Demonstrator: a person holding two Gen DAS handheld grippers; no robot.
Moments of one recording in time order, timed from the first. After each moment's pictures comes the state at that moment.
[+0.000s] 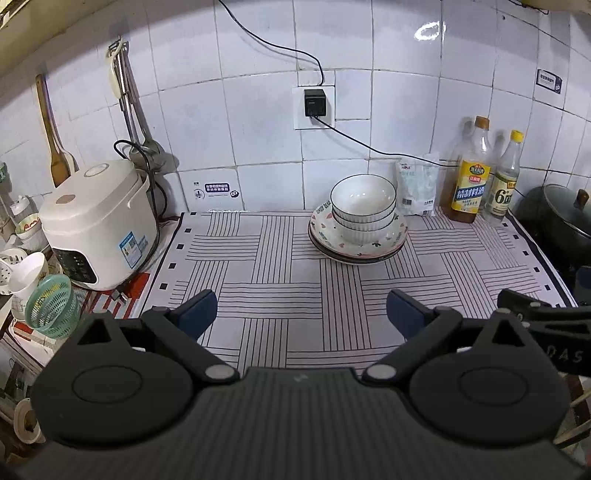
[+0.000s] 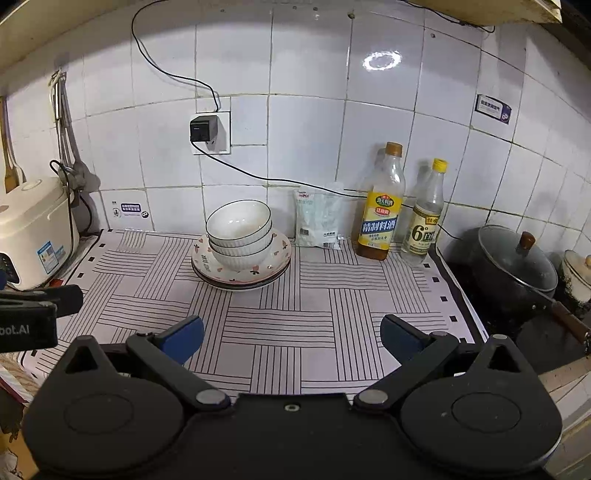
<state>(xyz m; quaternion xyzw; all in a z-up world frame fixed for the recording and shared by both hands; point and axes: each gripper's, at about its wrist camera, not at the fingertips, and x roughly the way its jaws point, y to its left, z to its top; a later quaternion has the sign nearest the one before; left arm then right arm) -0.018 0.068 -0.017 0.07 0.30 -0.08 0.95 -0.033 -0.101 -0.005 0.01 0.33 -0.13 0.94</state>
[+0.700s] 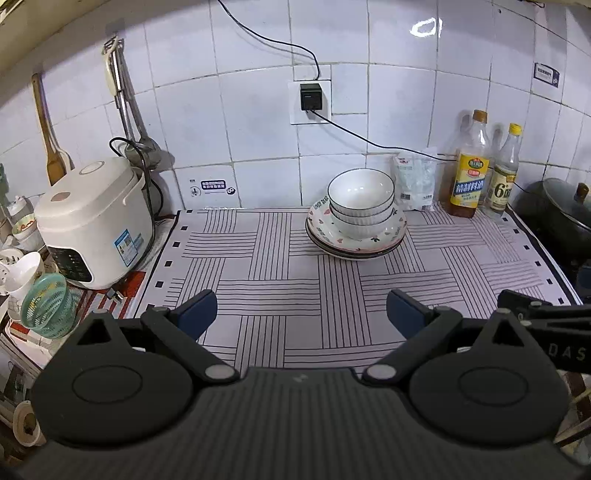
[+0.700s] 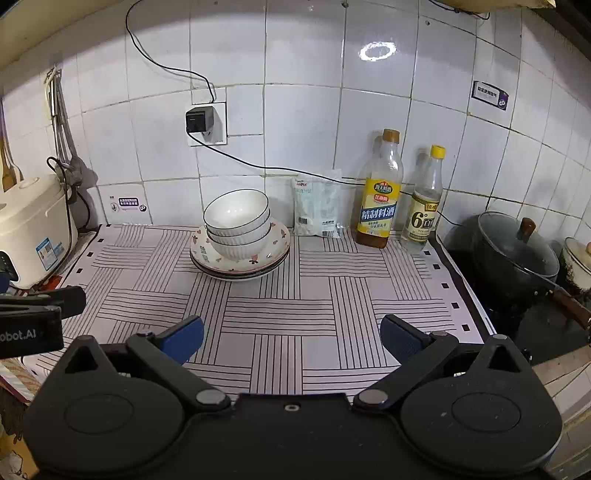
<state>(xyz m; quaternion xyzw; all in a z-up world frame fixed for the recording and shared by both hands) -0.015 0.068 -0.026 0.08 0.30 -0.09 0.95 -0.032 -0.102 -0.014 0.02 0.34 -0.13 0.93</state>
